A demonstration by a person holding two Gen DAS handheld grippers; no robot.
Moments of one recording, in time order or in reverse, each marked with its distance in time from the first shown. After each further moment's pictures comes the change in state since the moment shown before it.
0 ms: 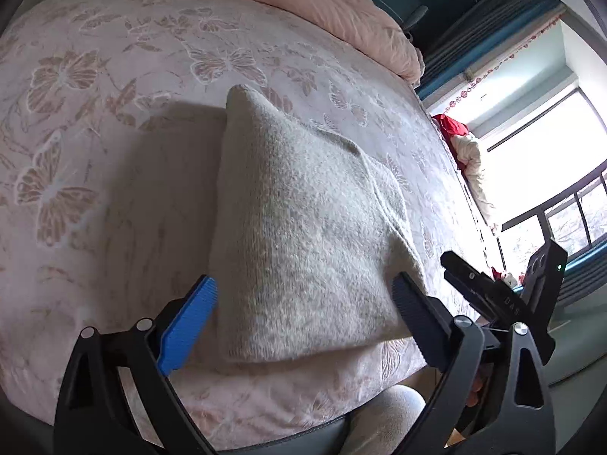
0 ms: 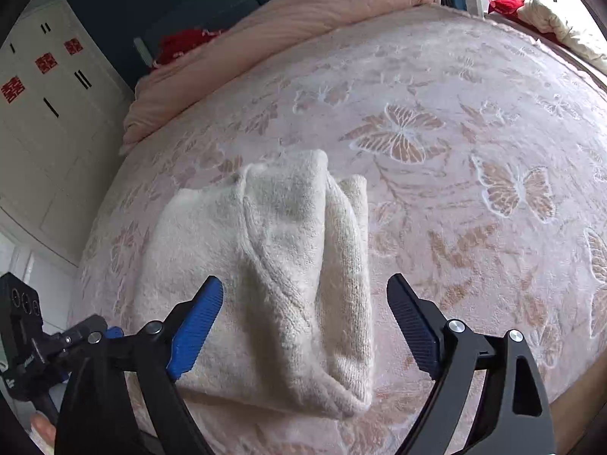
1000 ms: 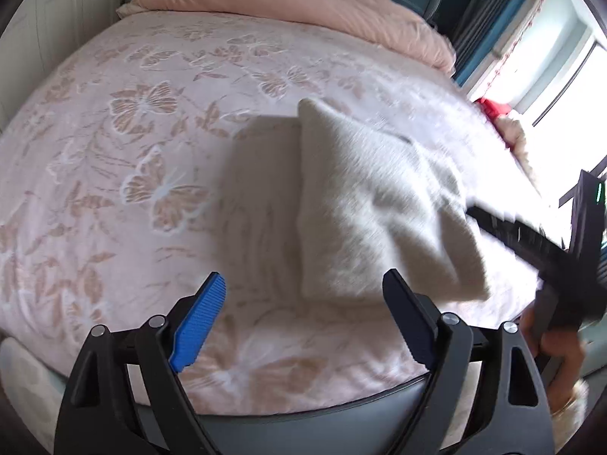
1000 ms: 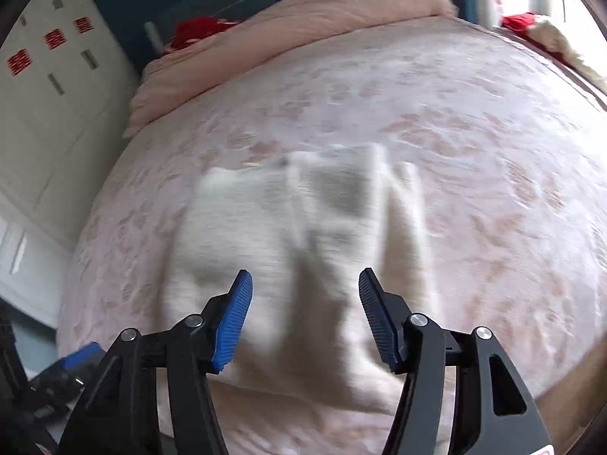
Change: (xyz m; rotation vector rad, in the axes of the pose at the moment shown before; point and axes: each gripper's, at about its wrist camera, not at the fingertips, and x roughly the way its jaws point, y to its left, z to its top) left arm -0.066 0.018 -0.035 0.124 -0.057 0.226; right arm -0.012 0.061 -0.029 -0.024 -0.030 -0.072
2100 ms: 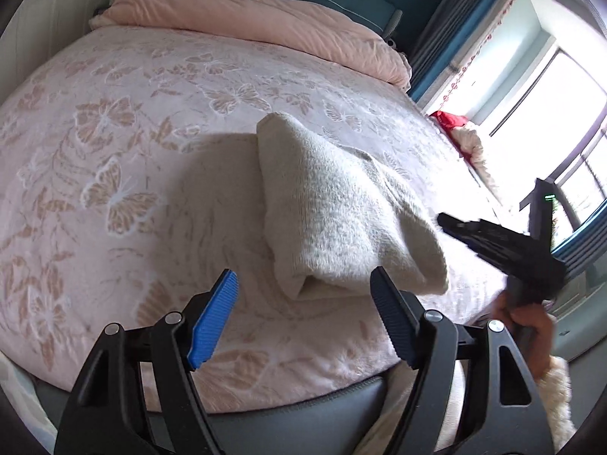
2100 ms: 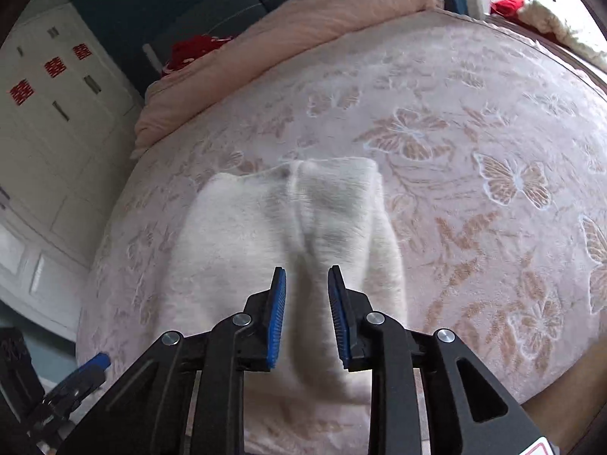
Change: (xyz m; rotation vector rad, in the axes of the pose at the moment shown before) left arm -0.017 -0.032 -0.021 0.074 -0.083 -0.110; right arm -0.028 -0.023 0.015 0.004 -0.036 0.136
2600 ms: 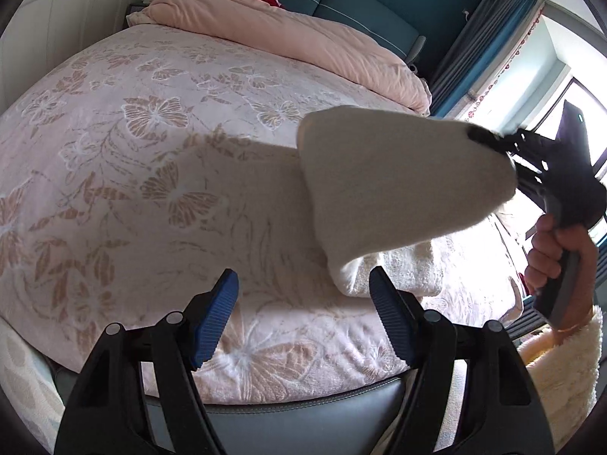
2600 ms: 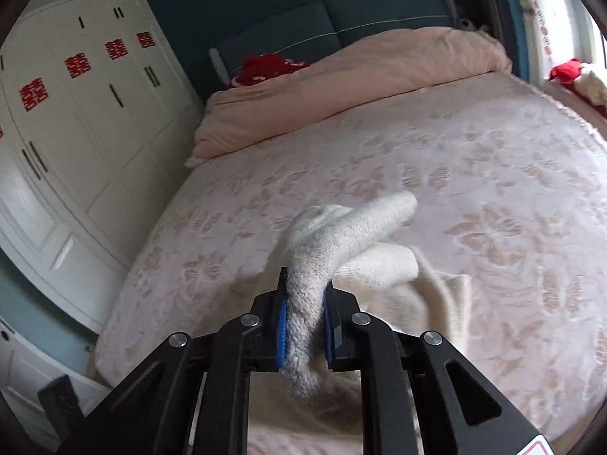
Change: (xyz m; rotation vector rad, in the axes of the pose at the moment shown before) left arm -0.039 0.058 -0.012 -0.106 -0.063 0.001; right arm -0.026 0.087 0.056 -0.158 -0.115 0.039
